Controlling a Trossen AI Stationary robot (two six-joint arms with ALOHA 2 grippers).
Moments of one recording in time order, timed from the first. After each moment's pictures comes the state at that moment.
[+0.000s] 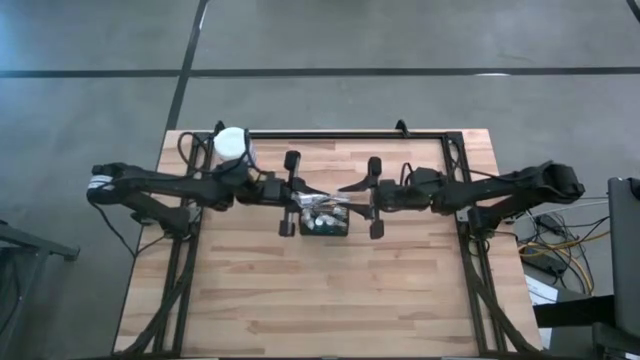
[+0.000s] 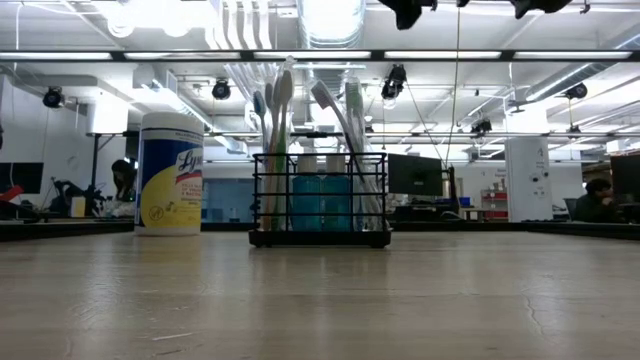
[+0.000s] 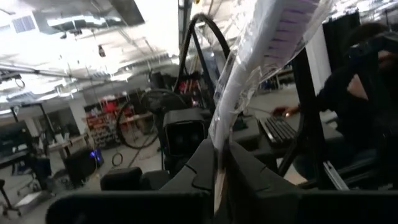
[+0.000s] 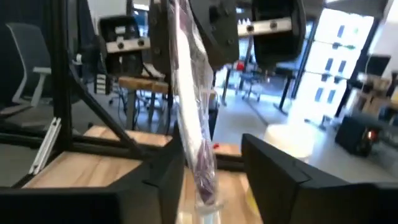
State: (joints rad) left arm -0.01 1.29 0.96 0.62 0.14 0.25; right arm 0.03 1.26 0.79 0.53 0.03 -0.13
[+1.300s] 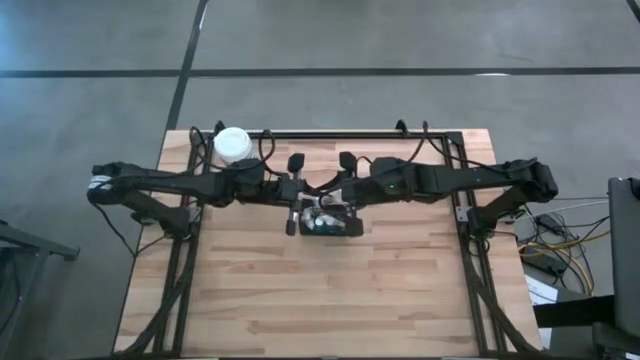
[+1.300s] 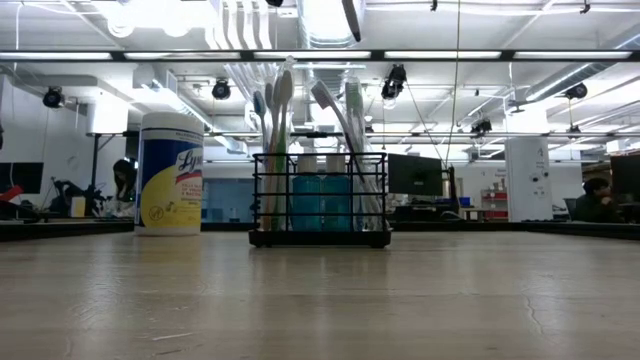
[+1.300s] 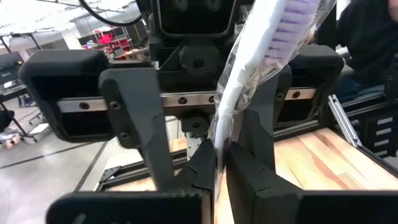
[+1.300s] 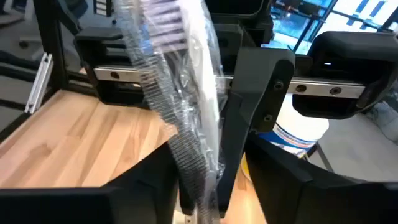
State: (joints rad) left arm 0.00 1.29 1.04 0.24 0.05 0.26; right arm 0.05 1.49 1.35 -0.14 0.05 -0.21
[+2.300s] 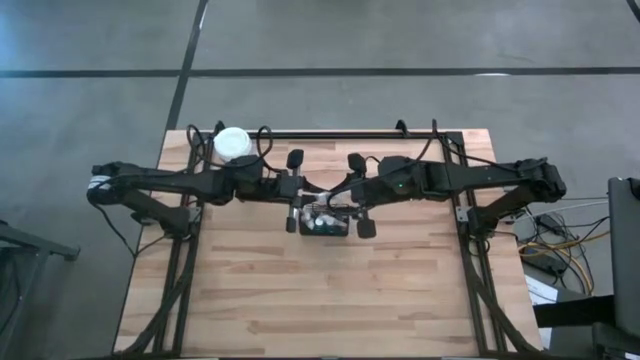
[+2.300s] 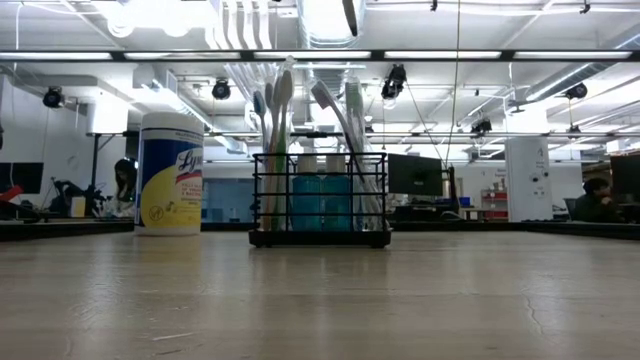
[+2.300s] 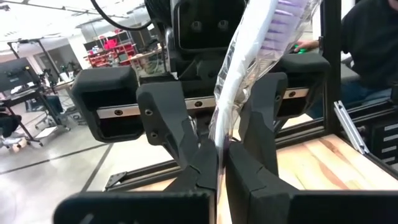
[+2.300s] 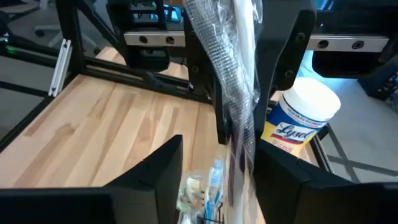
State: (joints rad) left arm 0.00 1.29 1.07 0.24 0.05 0.27; right arm 0.05 1.42 1.33 -0.27 0.01 -0.19
